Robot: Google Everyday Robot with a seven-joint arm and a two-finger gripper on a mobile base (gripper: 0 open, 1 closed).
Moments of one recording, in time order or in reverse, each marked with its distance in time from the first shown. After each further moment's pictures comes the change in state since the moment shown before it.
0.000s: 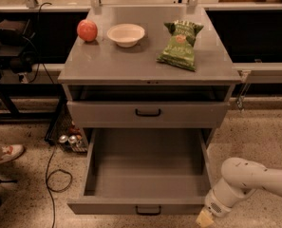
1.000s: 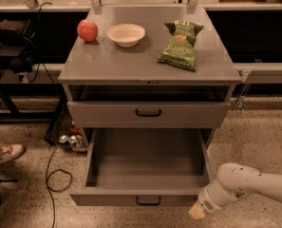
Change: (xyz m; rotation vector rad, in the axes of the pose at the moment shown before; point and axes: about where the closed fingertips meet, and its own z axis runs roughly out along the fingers) arm -0.035 -0.027 0.024 0.084 -0.138 -0.015
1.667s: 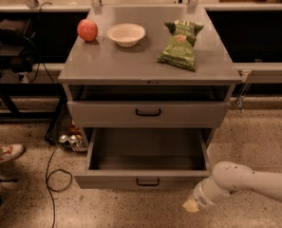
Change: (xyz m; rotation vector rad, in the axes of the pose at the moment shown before) arm -0.030 -0.013 0.017 0.021 -0.064 -0.042
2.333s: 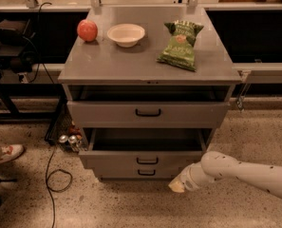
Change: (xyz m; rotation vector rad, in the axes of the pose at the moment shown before) arm -0.084 -0.031 0.021 0.036 -0.173 -0.102
